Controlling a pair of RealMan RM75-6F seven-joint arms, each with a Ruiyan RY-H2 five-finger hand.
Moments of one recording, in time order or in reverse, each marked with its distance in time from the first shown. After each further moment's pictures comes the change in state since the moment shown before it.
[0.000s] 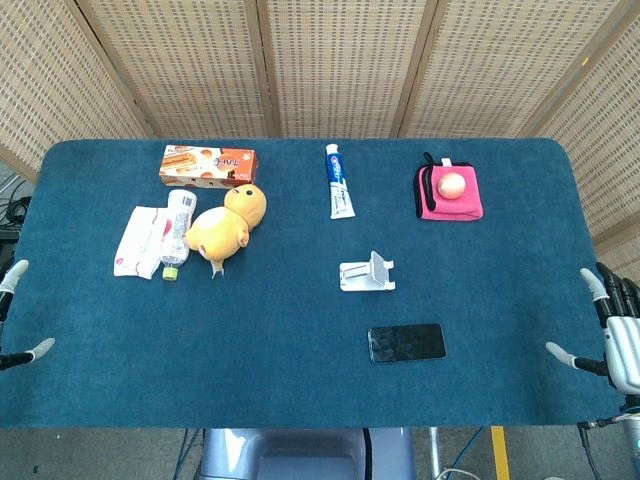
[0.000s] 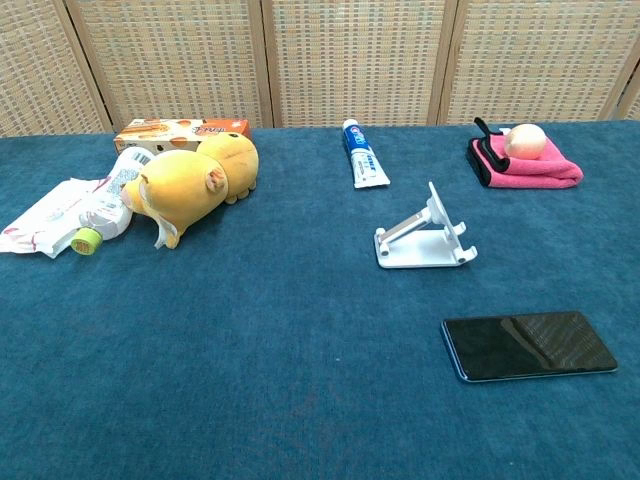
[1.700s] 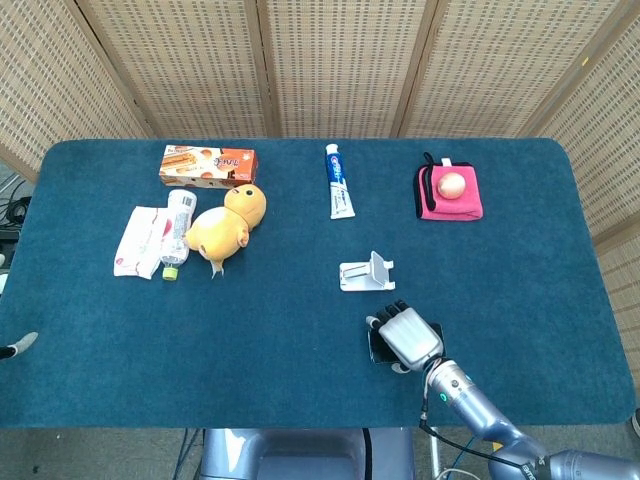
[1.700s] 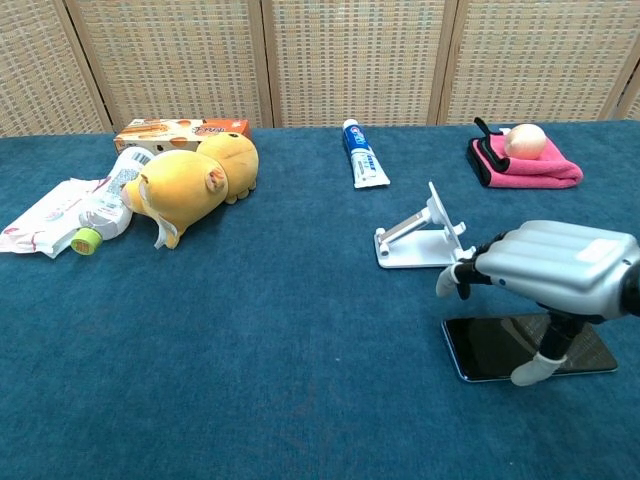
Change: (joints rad) left arm 0.049 0.035 -0.095 0.018 -0.045 -0.078 -0.061; right arm 0.457 -0.434 0.002 -0.017 0.179 -0.627 -0.845
